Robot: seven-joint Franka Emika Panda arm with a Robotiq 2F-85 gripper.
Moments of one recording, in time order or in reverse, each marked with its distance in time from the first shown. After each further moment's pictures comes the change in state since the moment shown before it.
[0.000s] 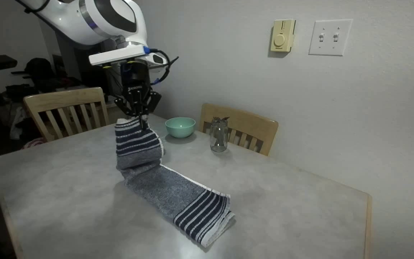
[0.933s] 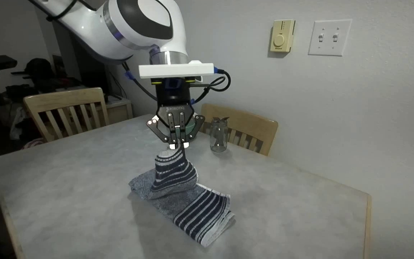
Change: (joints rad) arm -0.211 -0.030 -0.100 -0.117 -0.062 0.212 -0.564
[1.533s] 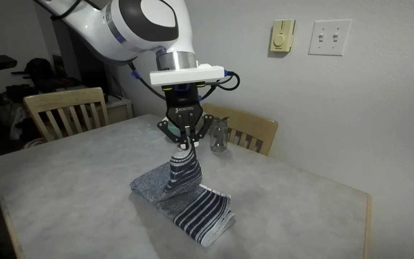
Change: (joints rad) arm -0.031 0.002 -0.013 -0.008 0.070 0.147 -0.052
